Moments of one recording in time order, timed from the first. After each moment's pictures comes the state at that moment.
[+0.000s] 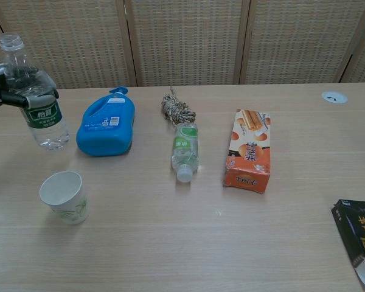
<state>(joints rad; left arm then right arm) -0.61 -1.60 -0.17 -0.88 1.46 1.04 -1.07 0.08 -1.14 0.08 -1.58 -1.52 1.51 -0.11</state>
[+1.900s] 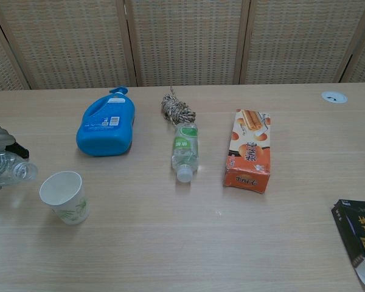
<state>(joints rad) -0.62 -1.31 0.08 -1.23 1.56 0.85 0.14 0.06 -1.13 0.07 -1.60 -1.55 1.55 -0.10</state>
